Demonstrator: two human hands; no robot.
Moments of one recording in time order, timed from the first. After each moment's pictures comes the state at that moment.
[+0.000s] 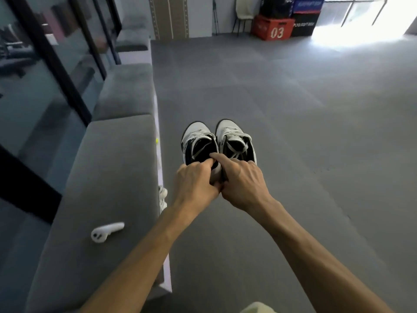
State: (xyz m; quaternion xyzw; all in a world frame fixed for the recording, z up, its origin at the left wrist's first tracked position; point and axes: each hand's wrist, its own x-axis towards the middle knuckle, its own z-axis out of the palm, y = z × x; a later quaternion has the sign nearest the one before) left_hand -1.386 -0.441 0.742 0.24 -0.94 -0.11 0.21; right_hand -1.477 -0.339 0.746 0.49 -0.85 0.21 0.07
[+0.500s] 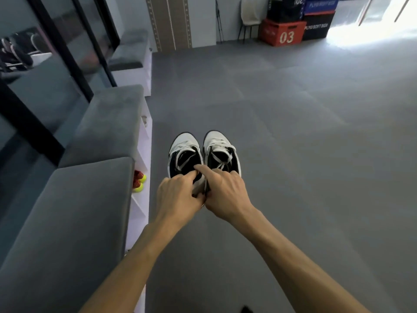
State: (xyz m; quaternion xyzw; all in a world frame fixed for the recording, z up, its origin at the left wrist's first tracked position) left_hand -1.770 -0.660 0.727 0.28 -0.94 -0.08 0.19; right_hand -1.876 -0.571 0.717 0.53 -0.82 0.23 0.05
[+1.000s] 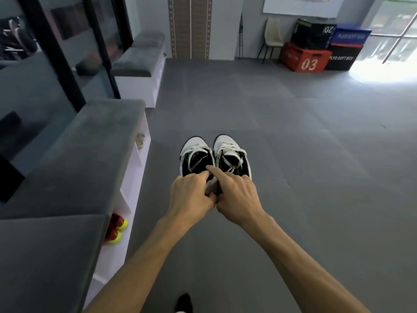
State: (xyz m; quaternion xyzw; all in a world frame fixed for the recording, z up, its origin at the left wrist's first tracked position) left_hand -2.115 -1.016 0.714 0.30 -0.92 -0.12 0.21; right_hand -2.220 -0.924 0.714 0.56 -0.80 0.19 0.05
